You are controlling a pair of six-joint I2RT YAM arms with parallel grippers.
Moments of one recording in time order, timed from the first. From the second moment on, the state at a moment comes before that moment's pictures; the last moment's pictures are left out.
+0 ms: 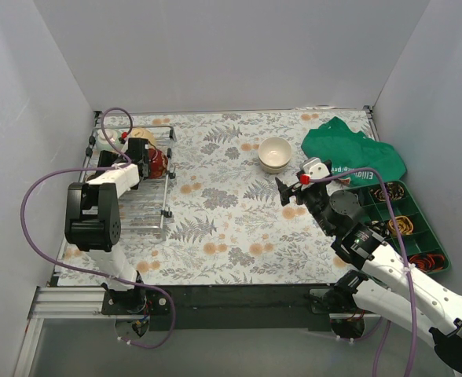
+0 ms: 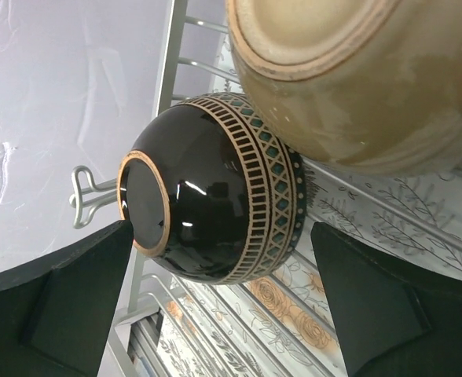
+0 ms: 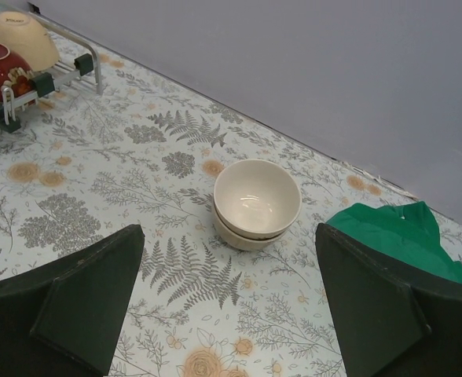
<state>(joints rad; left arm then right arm) -0.04 1.75 1.08 -0.28 -0.89 0.18 0.76 0.74 0.57 0.21 0.27 -0.24</state>
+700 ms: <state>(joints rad) -0.04 1.78 1.02 -0.19 -0.98 0.24 0.77 0.74 0.56 0.24 0.26 -0.24</state>
